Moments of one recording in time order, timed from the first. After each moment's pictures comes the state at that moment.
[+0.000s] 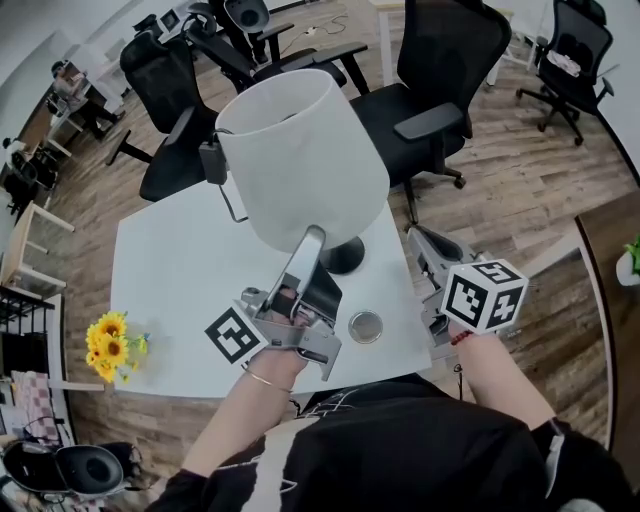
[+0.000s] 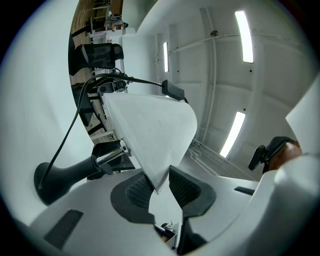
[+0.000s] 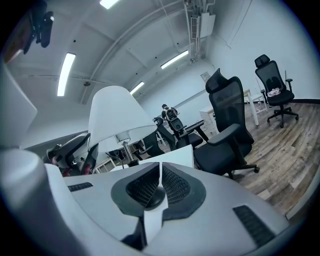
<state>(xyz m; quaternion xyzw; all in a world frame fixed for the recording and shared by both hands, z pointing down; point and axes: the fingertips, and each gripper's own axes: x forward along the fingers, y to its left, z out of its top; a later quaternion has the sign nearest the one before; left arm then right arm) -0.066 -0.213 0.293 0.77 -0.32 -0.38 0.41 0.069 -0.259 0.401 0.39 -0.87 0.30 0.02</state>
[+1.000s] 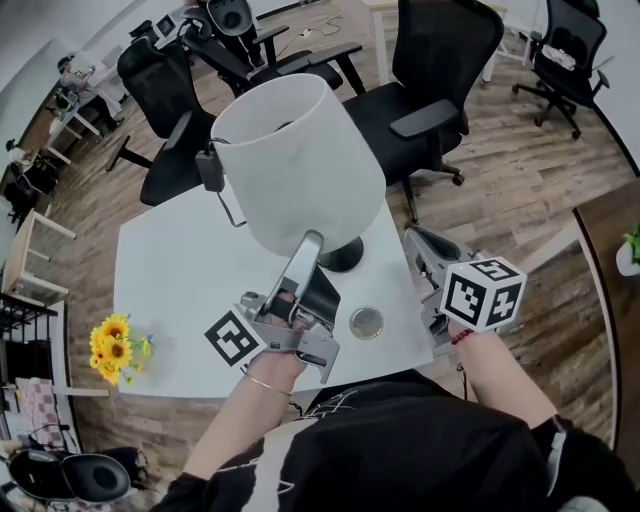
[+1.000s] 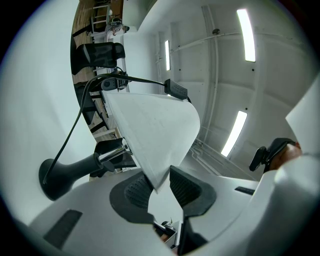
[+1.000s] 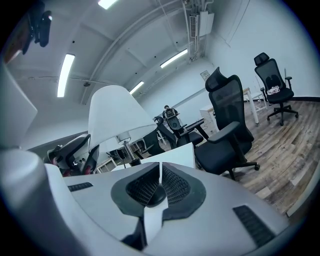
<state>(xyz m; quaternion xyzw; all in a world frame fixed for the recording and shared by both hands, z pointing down) -0.063 -0.203 0.297 0.76 -0.32 -0.37 0.42 0.070 -0.249 0.403 0.39 -0.87 0.31 0.02</state>
